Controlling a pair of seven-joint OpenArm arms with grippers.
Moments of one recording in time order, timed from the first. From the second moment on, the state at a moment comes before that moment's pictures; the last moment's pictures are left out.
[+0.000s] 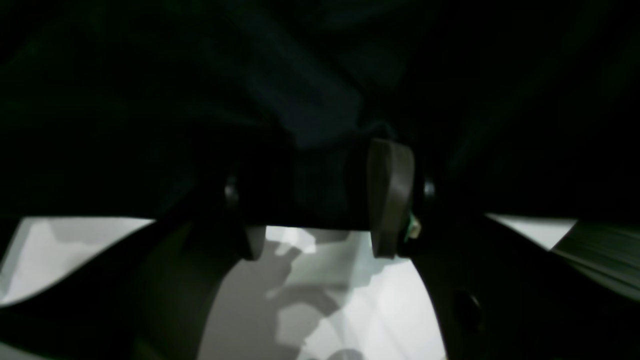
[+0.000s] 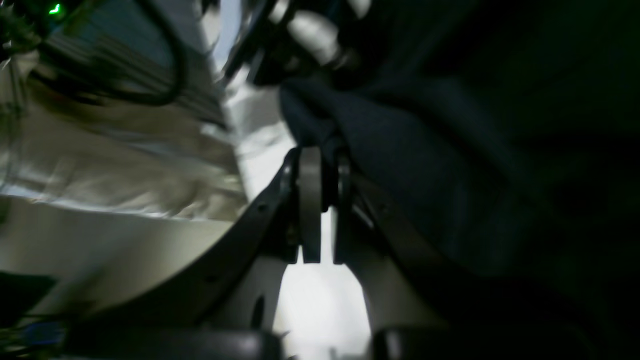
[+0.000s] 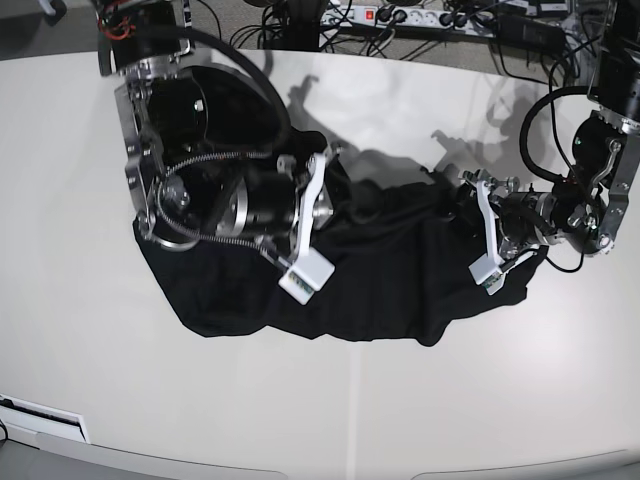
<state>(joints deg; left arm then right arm) -11.3 -34.1 19.4 73.9 -43.7 -37.5 50.1 4.0 0.9 -12.0 93.2 47.0 40.4 -68.4</state>
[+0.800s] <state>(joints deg) -11.2 -27.9 19.3 73.9 -75.6 -43.7 65.7 8.4 0.9 -12.0 93.2 16.5 21.3 -53.0</state>
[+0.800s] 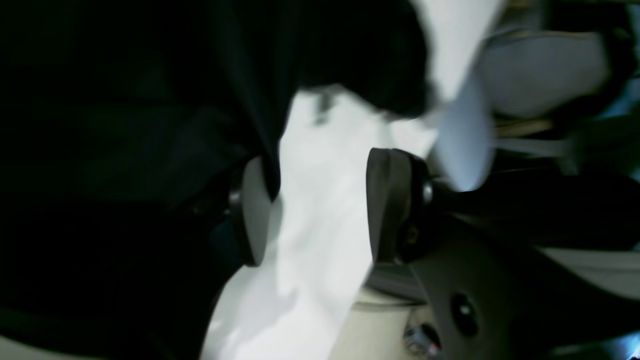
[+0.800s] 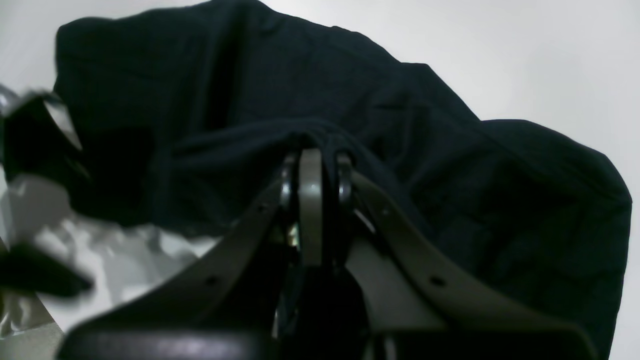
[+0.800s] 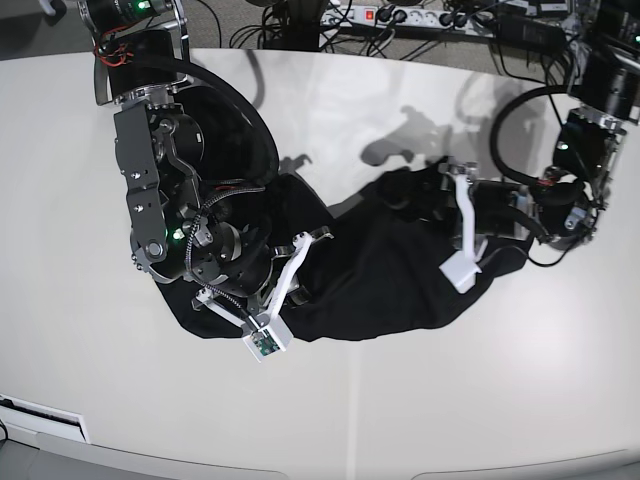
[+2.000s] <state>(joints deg) -2.2 -0.8 18.5 73.7 -19.0 -27.3 32.2 8.7 1.0 -11.7 93.2 16.5 30.4 -57.7</state>
